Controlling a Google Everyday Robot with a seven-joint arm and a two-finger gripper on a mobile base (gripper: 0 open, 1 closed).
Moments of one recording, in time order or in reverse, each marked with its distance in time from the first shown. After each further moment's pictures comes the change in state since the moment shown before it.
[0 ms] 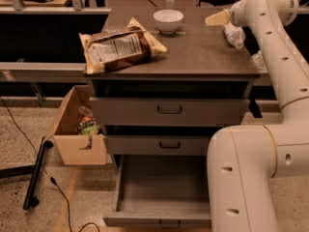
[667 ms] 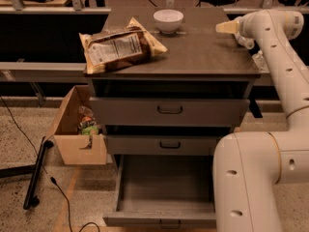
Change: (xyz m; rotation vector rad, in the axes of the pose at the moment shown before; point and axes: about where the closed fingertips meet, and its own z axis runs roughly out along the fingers) arm 0.050 -0.047 0.012 0.083 0.015 0.145
